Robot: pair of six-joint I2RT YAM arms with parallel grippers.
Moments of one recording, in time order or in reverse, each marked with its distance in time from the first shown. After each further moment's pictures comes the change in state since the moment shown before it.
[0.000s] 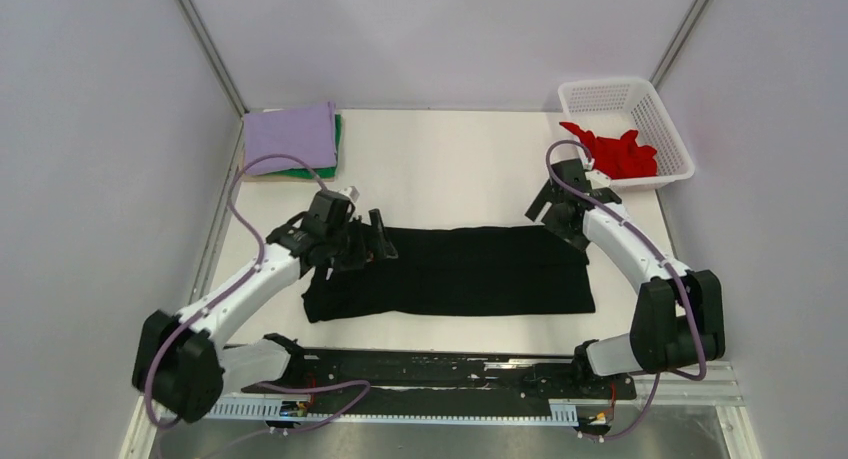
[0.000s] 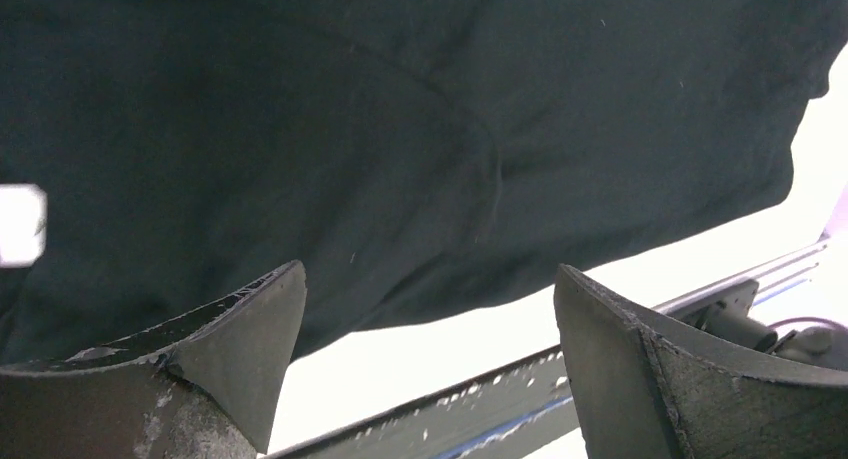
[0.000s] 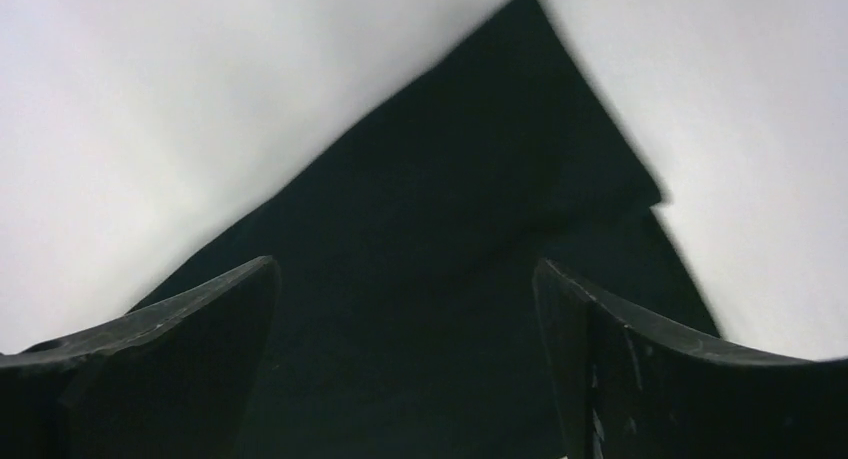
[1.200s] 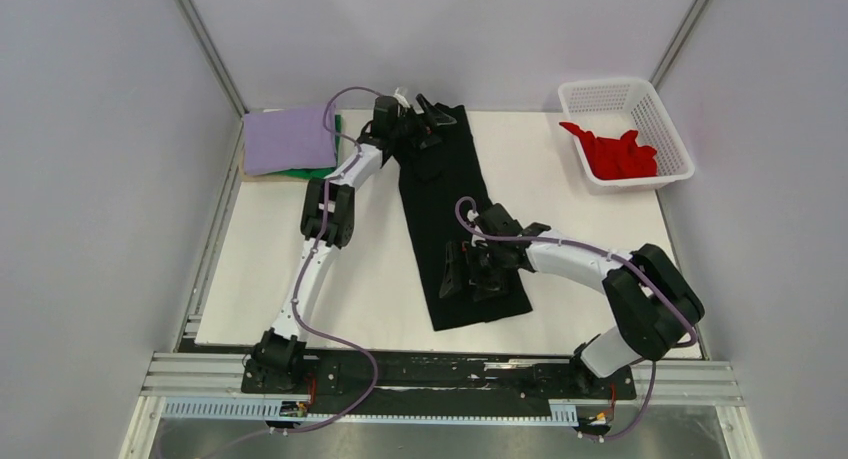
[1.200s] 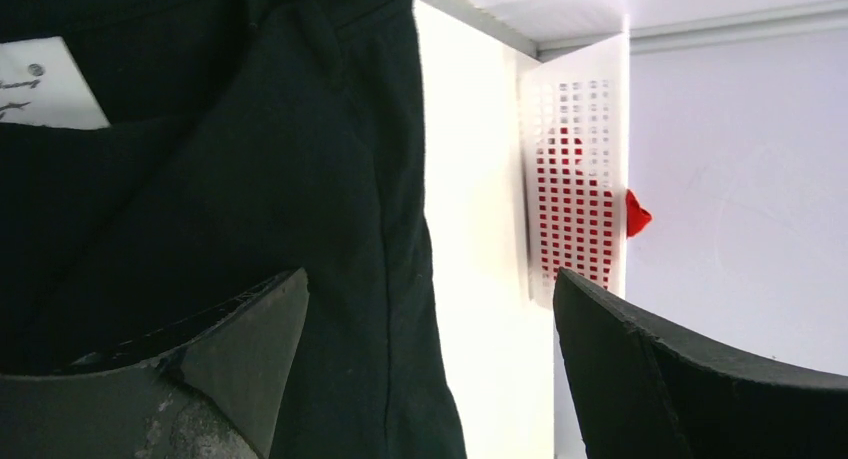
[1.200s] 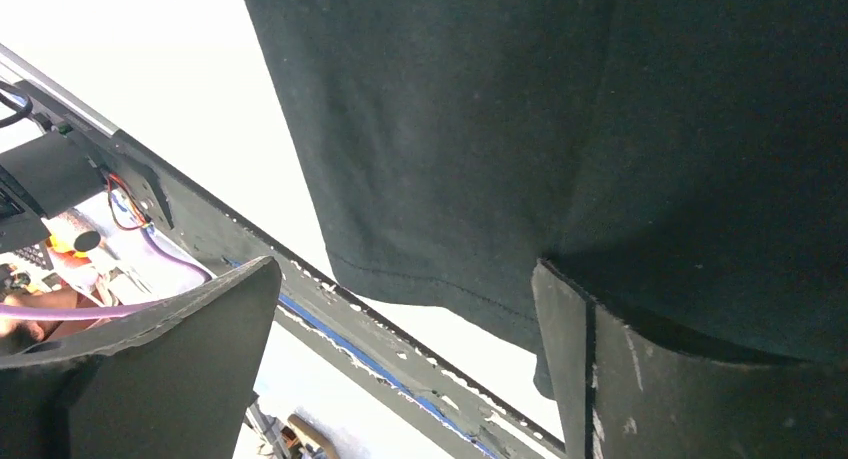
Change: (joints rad) left arm 0.155 1.776 1.711 0.625 0.392 -0.406; right arm 0.439 0.115 -0.208 0.316 -0.806 -0.154
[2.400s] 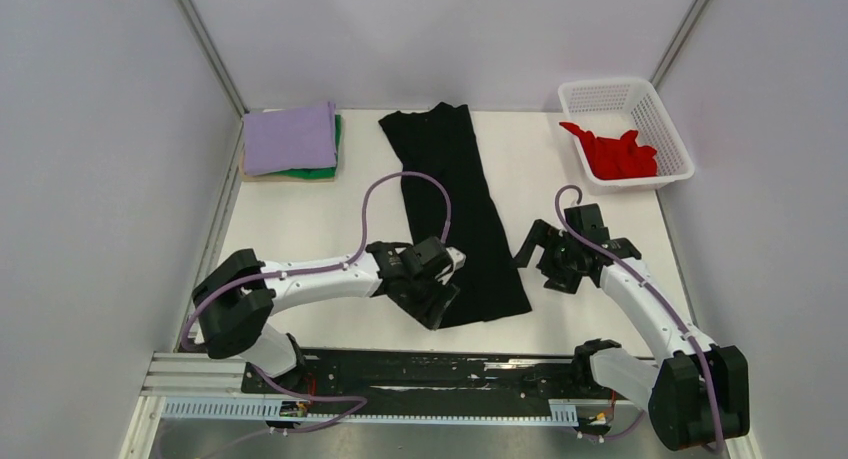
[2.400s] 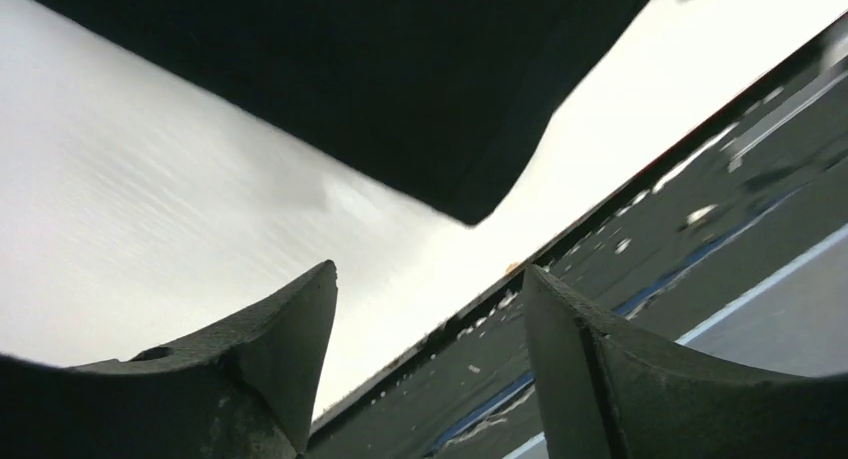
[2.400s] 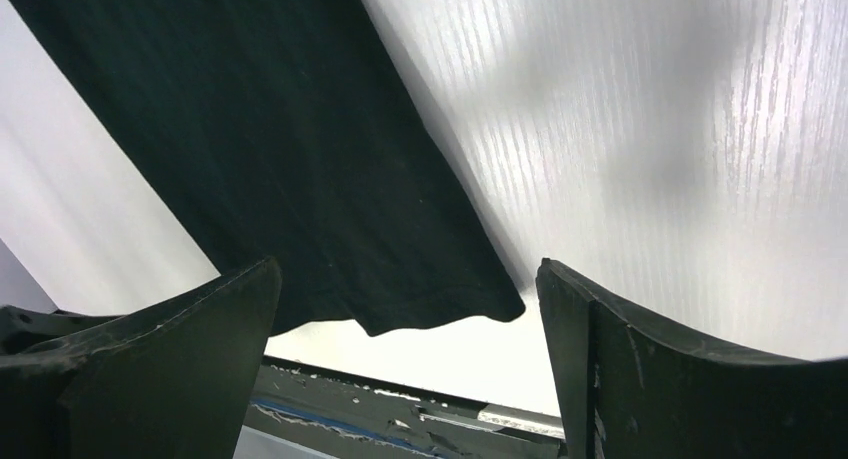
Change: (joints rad) left arm -0.712 -1.321 -1.470 -0.638 -0.465 0.676; right arm -0.454 -0.462 -0.127 -0.247 0.223 0.017
